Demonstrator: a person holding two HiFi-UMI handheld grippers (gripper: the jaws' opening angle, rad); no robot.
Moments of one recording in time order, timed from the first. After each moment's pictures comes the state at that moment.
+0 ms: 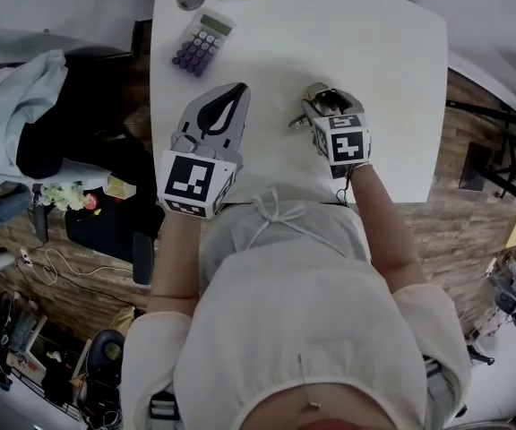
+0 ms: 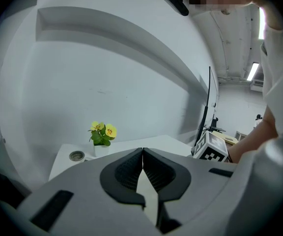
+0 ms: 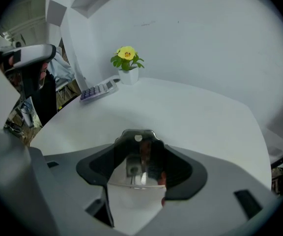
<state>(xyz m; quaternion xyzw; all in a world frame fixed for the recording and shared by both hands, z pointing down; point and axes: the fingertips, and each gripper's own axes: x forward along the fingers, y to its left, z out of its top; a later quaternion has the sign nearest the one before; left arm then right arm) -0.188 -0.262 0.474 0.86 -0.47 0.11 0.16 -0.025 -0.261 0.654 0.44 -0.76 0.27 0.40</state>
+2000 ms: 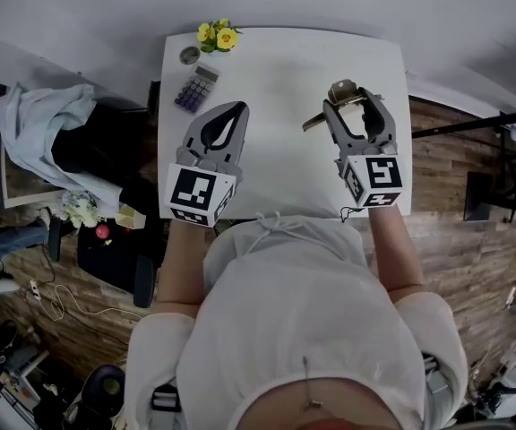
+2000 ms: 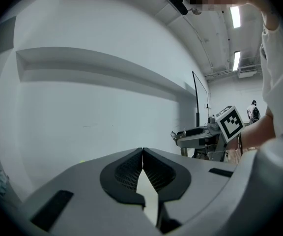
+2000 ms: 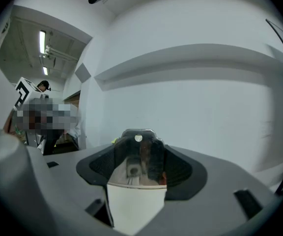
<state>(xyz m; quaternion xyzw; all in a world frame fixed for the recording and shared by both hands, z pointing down) -0.120 -0.230 0.353 0.88 -0.47 0.08 0.04 0.057 -0.264 0.383 0.51 -0.85 0.03 0.11</state>
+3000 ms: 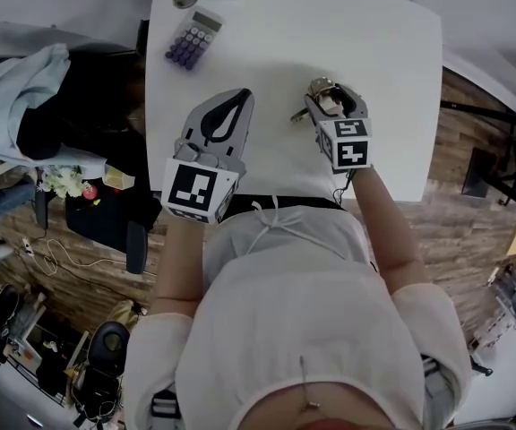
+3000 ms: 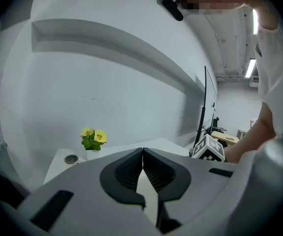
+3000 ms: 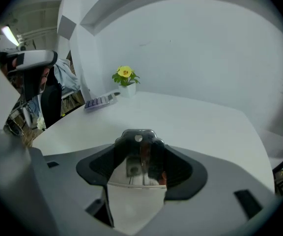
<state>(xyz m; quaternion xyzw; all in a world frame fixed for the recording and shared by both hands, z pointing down) -0.145 -0.236 0.450 0.86 -0.48 0.10 0.13 0.010 -0.262 0.629 0.45 -0.80 0.23 0.33</state>
